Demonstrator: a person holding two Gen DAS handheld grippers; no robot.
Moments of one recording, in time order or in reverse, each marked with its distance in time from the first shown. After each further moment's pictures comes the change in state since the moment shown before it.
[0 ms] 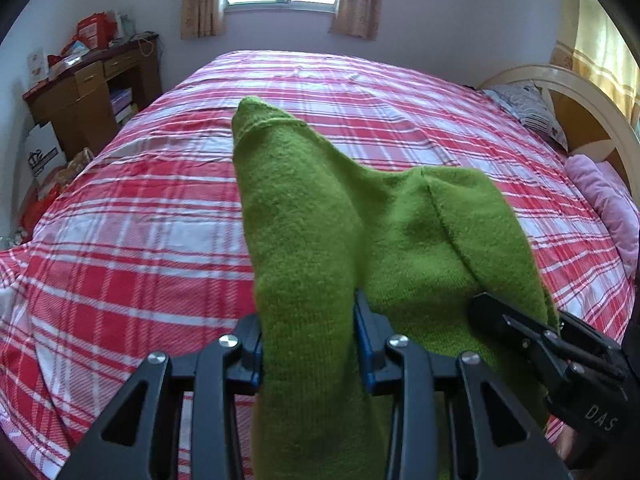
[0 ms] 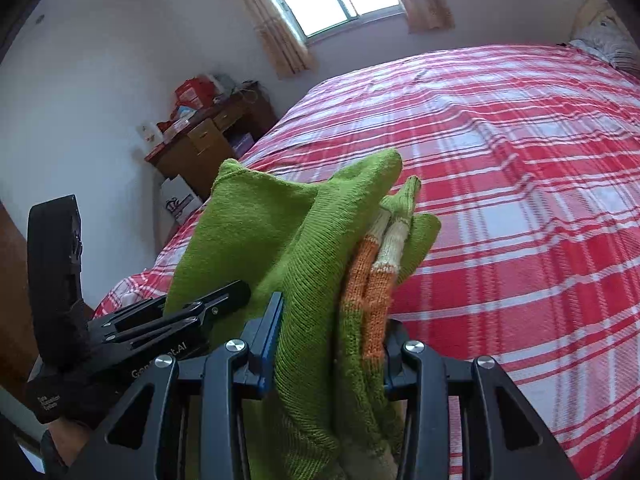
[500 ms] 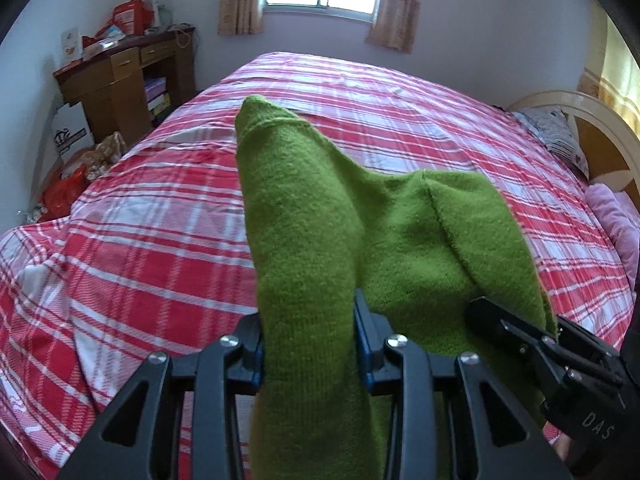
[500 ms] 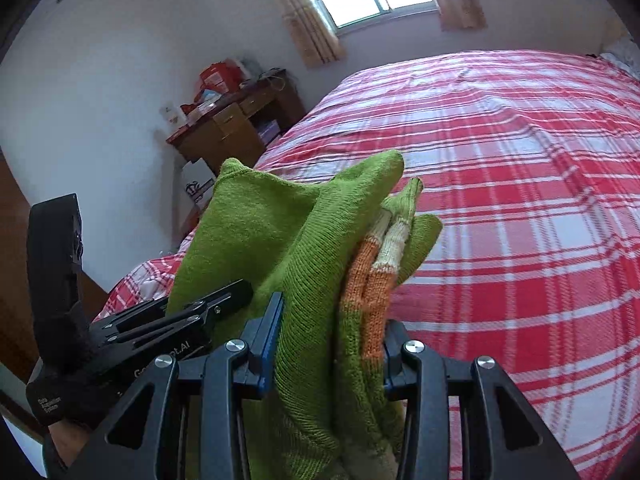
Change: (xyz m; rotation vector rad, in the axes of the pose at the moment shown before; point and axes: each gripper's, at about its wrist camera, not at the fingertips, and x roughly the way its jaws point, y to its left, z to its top) left arm -0.017 0.059 -0.004 -0.090 -0.023 0.063; right arm 0.035 0.053 0.002 -0.066 0.032 0.067
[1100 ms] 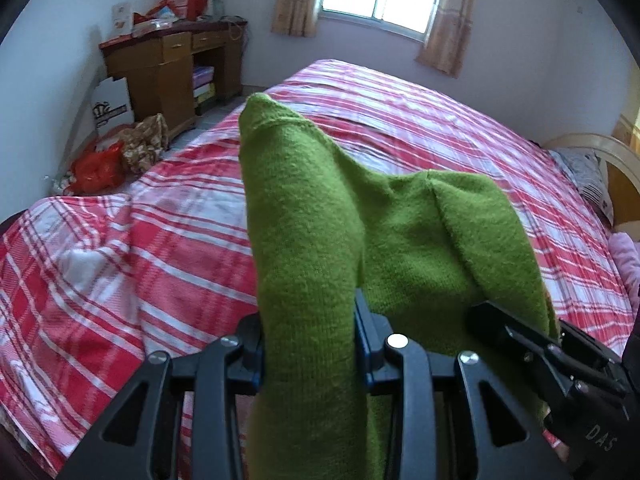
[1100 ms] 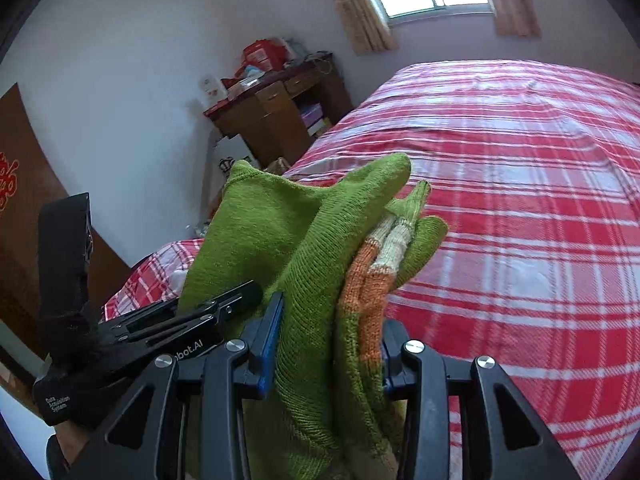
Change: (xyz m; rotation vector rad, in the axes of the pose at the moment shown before) left arm -0.005 0.085 0.008 -0.138 -0.032 0.075; right arm 0.057 0.074 0.018 -0.127 0.053 0.102
